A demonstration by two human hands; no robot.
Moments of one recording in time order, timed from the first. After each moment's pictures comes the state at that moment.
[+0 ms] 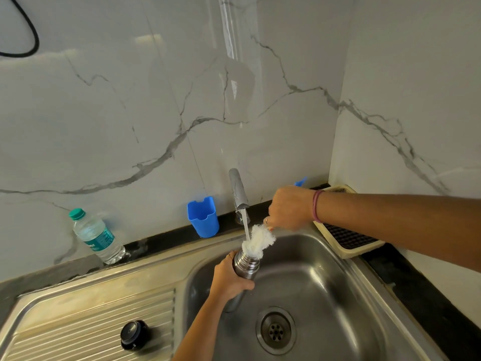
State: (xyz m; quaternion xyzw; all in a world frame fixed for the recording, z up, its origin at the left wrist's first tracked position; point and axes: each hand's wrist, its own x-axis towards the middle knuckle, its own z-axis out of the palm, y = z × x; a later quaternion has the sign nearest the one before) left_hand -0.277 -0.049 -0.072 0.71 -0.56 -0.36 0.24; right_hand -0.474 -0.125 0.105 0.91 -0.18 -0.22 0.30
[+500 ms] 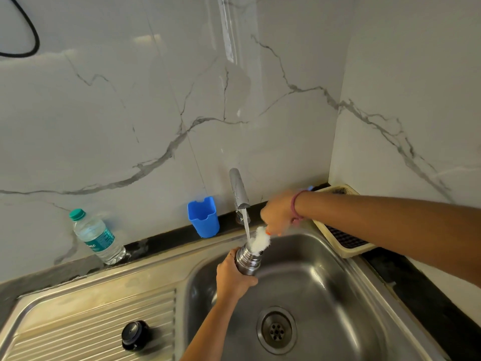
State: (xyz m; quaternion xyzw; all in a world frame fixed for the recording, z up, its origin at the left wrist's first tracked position) left_hand -0.292 -0.044 -0.071 0.72 -0.54 -0.32 0.30; right_hand -0.442 -0.128 0.111 0.87 -0.38 -0.31 -0.05
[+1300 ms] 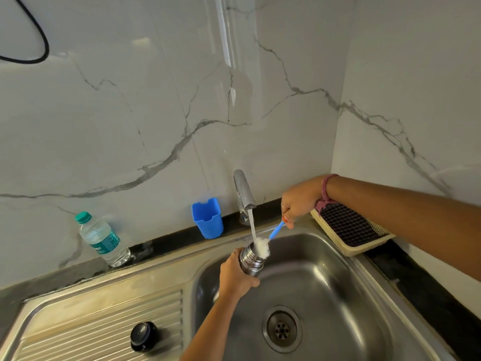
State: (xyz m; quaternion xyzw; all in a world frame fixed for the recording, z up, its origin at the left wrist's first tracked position) left_hand -0.284 -0.045 -0.058 0.71 -0.56 -0.33 0.26; right_hand -0.474 -0.151 0.119 0.85 -0.42 -0.23 -0.20
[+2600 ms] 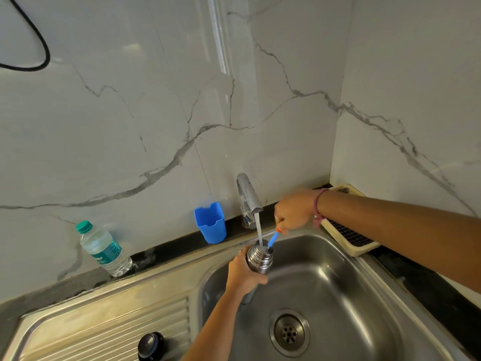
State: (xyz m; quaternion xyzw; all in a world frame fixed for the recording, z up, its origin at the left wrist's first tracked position) left_hand -0.276 -0.062 -0.054 0.67 -0.57 -0.41 0.25; right_hand -0.451 -0.135 0.108 0.89 -0.38 -0.24 -0.06
